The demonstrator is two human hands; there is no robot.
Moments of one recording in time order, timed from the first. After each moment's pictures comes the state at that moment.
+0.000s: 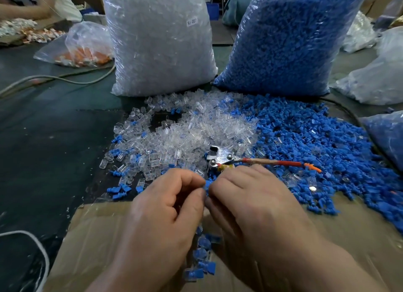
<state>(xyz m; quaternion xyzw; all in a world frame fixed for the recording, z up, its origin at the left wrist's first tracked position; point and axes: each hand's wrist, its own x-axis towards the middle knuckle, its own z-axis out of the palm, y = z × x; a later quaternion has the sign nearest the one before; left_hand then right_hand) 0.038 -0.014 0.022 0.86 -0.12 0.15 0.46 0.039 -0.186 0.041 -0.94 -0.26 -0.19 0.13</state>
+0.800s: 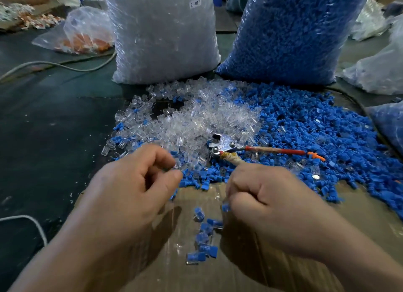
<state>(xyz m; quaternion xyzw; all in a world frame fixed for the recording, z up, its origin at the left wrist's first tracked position) 0.042 0.028 0.051 0.91 -0.11 0.04 0.40 0.026 -0.195 0.066 -0.93 -0.16 0.05 0.32</state>
